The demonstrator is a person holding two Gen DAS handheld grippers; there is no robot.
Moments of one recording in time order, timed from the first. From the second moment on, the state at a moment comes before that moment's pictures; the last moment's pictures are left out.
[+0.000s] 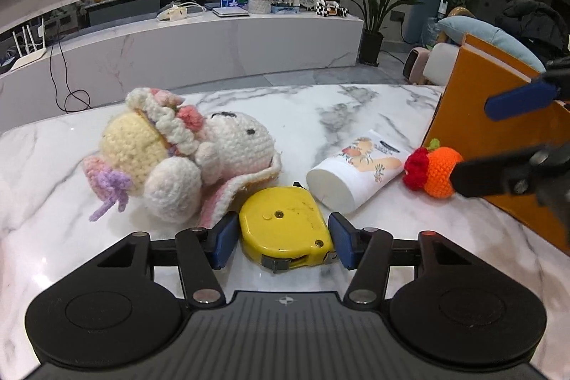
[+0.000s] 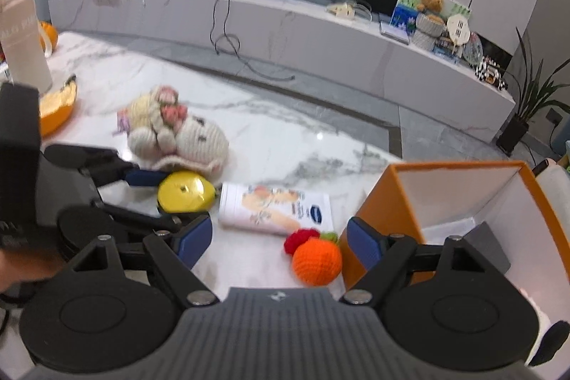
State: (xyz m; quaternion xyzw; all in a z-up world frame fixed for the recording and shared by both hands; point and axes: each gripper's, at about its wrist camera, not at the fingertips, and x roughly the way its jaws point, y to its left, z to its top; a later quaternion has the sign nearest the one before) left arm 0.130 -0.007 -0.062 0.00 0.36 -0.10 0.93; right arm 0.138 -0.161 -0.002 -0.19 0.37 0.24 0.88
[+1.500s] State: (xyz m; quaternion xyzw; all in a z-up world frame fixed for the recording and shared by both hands) left arm 0.091 -0.010 -0.050 -0.01 0.44 -0.12 0.89; right arm 0.113 -0.147 -0.041 -0.31 0.42 0.28 0.81
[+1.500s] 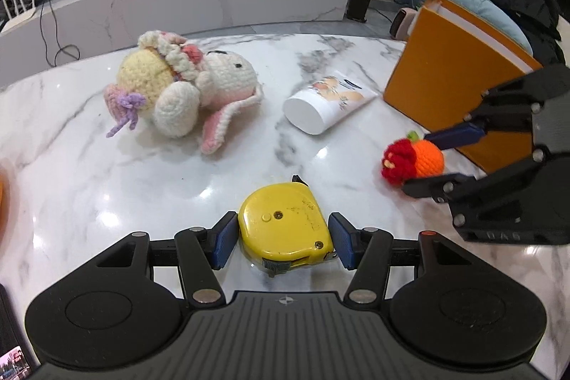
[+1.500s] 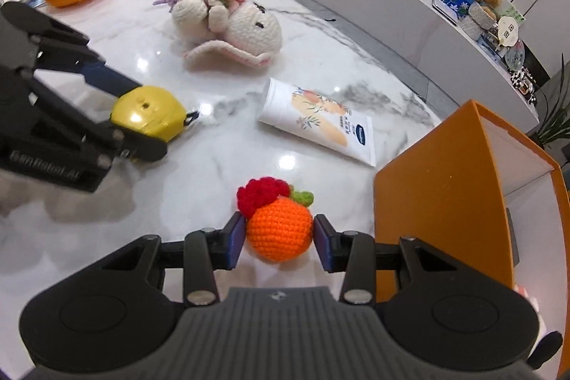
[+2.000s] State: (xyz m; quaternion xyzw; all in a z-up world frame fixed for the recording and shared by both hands) left arm 0.095 -0.028 -0.054 0.05 0.42 -0.11 0.90; right arm 0.131 -0.158 -0.049 -0.28 0.43 0.26 0.82
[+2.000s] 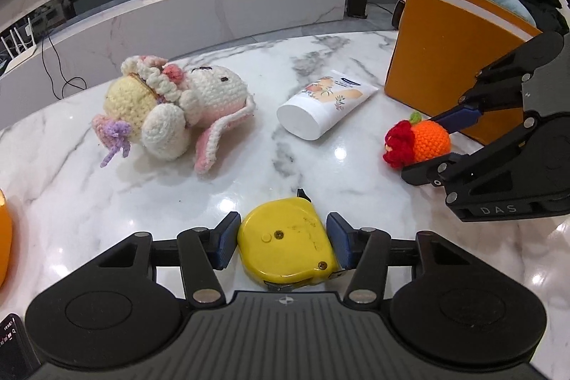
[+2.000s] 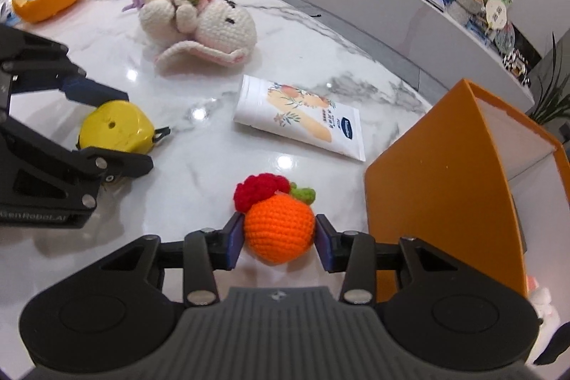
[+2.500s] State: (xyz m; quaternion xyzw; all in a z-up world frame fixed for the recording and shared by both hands) left arm 0.097 -0.023 -0.025 0.01 0.40 -0.10 0.91; right arm 0.136 -0.170 -0.007 -0.23 0.39 0.25 0.85
